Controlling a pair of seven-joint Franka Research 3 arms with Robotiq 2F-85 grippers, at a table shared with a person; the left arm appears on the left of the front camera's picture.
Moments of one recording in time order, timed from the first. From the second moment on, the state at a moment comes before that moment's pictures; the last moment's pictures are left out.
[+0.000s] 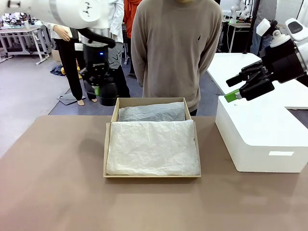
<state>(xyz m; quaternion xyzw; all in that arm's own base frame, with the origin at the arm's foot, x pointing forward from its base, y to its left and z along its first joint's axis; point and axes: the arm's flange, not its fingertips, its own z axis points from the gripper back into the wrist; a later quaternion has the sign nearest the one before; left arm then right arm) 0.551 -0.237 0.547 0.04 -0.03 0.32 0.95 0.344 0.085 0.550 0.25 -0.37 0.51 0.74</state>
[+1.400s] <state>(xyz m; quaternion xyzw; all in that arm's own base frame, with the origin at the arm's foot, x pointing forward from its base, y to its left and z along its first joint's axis) 0.564 -0.320 0.533 0.02 -0.04 0.40 0.92 0.344 0.085 0.550 0.25 -0.37 0.51 0.74</state>
